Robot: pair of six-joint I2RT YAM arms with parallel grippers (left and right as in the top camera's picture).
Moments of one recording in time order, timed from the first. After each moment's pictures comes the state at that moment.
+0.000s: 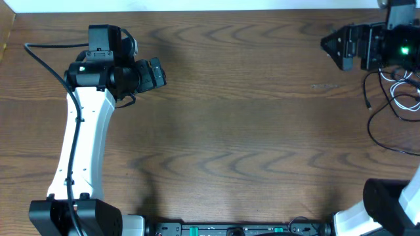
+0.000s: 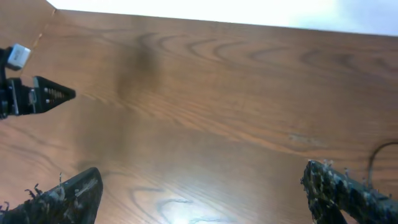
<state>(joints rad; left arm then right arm) 0.01 1.56 1.48 -1.00 0.20 -0.28 -0.03 1.74 2.60 -1.69 -0.43 -0.07</state>
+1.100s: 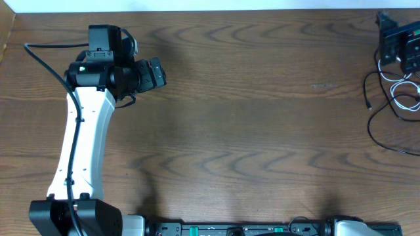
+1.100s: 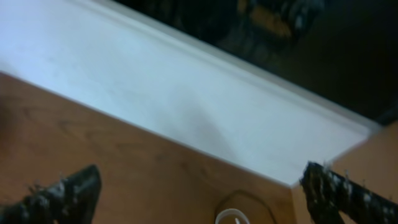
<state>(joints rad) 0.01 1.56 1.48 -1.00 0.20 -0.28 -0.04 1.31 2.06 -0.99 -0.10 -0.39</state>
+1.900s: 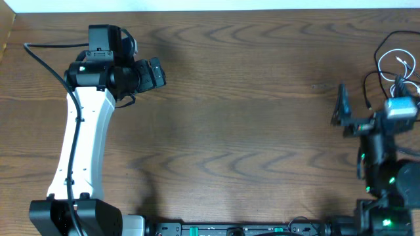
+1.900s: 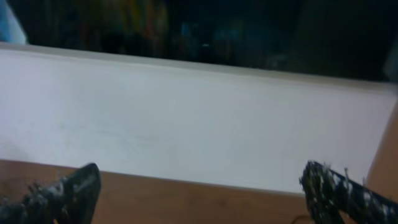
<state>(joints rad) 0.01 1.56 1.48 -1.00 0.19 -0.28 0.00 0.48 0.51 0.16 -0.05 -0.05</state>
